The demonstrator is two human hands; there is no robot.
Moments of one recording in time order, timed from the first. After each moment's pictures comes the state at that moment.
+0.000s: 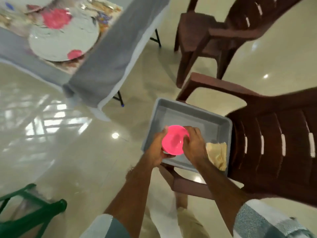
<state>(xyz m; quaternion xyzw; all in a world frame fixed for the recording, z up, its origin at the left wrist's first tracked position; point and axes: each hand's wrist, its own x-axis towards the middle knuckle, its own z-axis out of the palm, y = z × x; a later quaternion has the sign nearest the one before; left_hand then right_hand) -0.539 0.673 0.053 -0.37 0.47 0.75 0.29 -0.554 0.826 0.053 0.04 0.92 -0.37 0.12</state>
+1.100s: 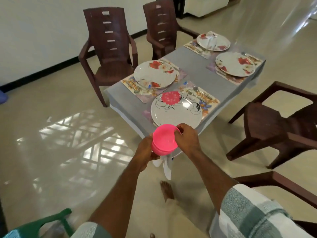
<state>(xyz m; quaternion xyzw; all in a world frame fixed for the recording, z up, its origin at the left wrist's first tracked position) -0.635 0.205 0.205 -0.36 0.57 0.74 0.03 -0.745 0.347 0.235 -0.15 0.91 -0.38 0.09</state>
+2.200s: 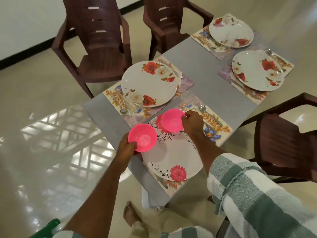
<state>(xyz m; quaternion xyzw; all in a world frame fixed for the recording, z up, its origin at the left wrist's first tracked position) -0.853 0.072 0.171 -0.44 0.58 0.69 0.01 -1.067 0.244 0.157 -0.06 0.94 -0.33 0.12</state>
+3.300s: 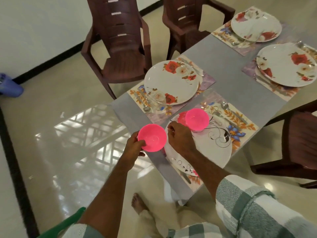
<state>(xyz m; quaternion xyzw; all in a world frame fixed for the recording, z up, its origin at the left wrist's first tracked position) -0.805 0.027 0.197 -0.44 0.60 0.66 0.02 -0.943 0.177 0.158 -0.31 0.88 -0.37 0.06</state>
